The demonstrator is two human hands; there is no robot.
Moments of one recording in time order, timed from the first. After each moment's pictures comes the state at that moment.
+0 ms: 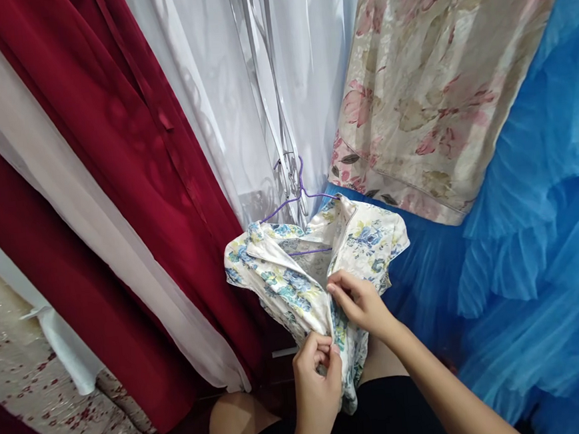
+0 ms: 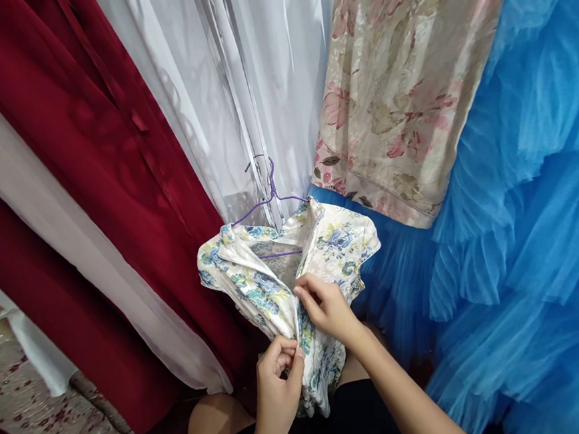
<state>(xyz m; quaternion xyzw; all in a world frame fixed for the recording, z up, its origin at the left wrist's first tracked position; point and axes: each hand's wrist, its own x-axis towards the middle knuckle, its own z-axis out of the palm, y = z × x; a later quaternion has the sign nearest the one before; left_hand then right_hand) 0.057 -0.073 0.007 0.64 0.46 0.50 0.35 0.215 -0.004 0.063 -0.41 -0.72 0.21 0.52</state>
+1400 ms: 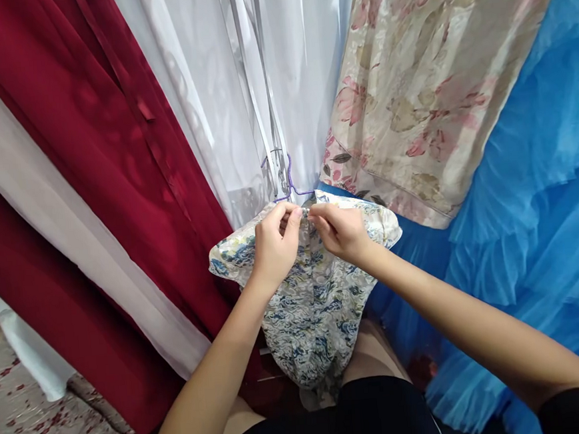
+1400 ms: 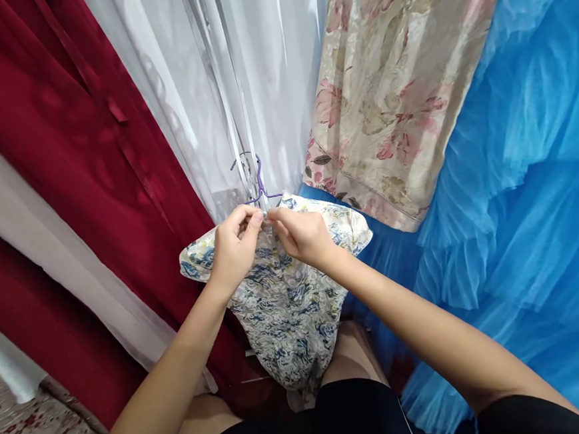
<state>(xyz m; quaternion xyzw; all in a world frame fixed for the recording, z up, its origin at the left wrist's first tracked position) 0.077 0.058 0.198 0.76 0.29 0.57 0.14 0.245 0.074 0.168 -0.28 -0.77 -0.19 0.54</state>
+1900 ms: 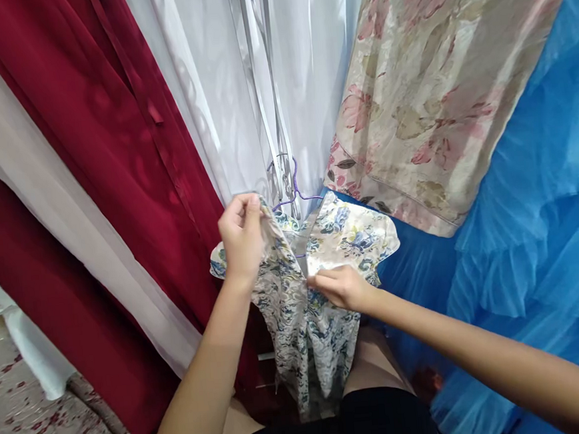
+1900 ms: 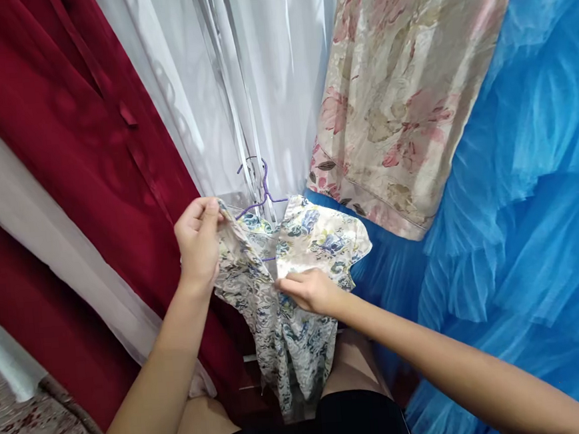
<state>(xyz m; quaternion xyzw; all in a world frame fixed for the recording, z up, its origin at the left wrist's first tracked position) 0.043 0.079 0.213 0.61 0.26 0.73 0.20 0.251 0.059 0.081 -0.23 -0.89 -0.15 0.37</state>
